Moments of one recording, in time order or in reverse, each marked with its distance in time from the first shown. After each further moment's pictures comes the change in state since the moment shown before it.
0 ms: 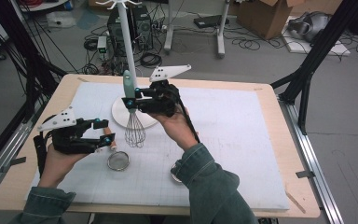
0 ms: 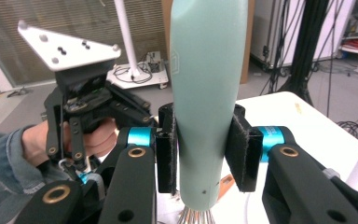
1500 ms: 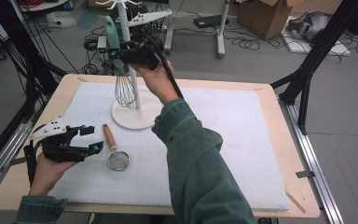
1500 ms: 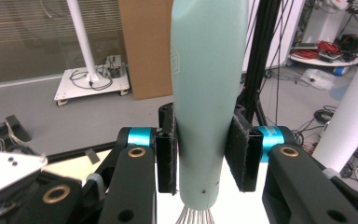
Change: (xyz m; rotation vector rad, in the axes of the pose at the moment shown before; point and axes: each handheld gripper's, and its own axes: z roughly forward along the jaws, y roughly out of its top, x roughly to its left) left arm 0.015 -0.034 -0.019 0.033 0.062 -0.048; right arm -0.041 0.105 0.033 0.019 -0.156 -0.040
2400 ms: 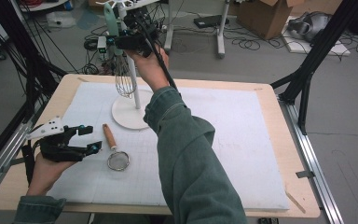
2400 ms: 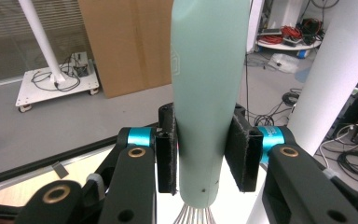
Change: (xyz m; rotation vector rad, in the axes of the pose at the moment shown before) left arm 0.003 -0.001 -0.003 -0.008 -0.003 0.001; right arm -0.015 0.021 0.016 0.047 -0.139 0.048
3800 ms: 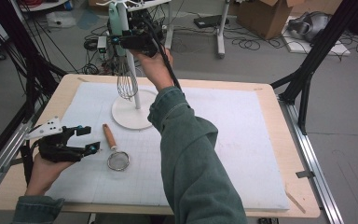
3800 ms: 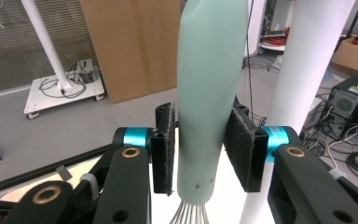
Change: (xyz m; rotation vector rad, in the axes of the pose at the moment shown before) left arm 0.004 -0.005 -0.002 0.011 0.005 -0.016; right arm -0.013 -0.007 -0.006 -0.024 0.031 0.034
